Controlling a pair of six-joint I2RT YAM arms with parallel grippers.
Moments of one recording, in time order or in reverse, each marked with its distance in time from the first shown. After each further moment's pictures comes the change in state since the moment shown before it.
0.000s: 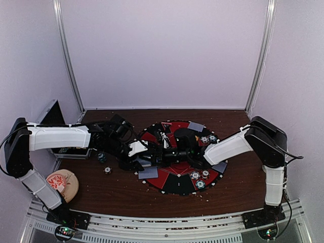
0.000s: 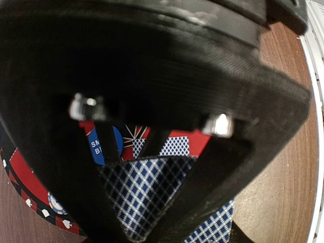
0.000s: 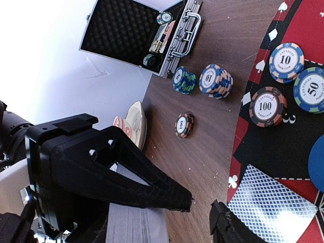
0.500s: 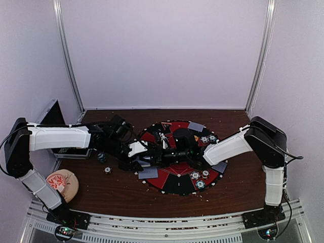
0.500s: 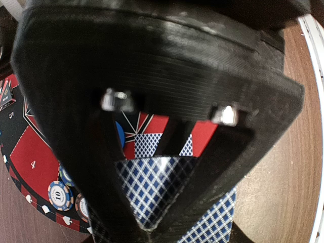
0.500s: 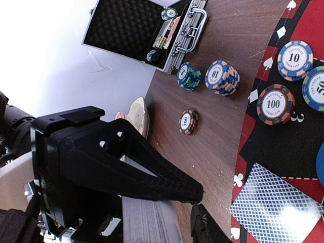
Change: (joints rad) left arm 0.000 0.000 -0.006 0.000 -0.019 0.000; right arm 0.000 0.004 0.007 -0.003 -0.001 -0.002
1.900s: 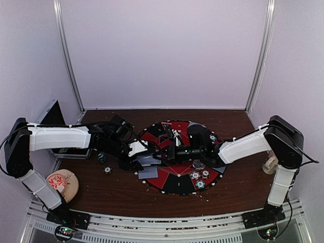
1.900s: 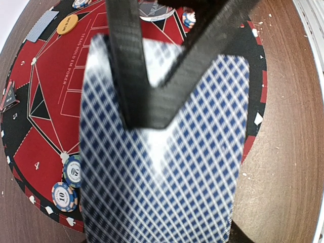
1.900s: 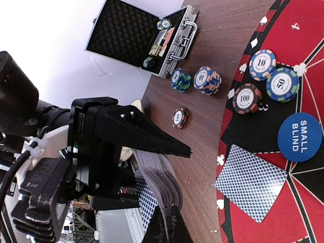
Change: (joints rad) left arm 0.000 0.000 -0.004 0.019 -0.011 0.000; right arm -0.053 -0.180 -0.158 -0.047 -0.001 -0.048
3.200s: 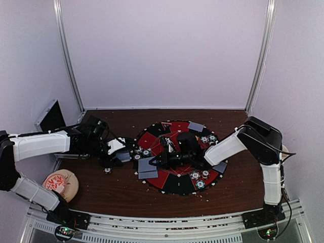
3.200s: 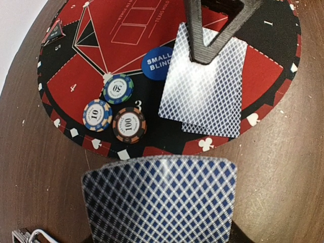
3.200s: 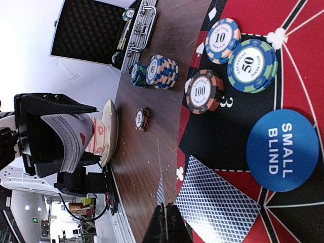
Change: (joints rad) left arm 0.209 -0.212 -0.190 -0.005 -0.041 0.057; right arm -0.013 0.239 0.111 0.043 -0.034 0.047
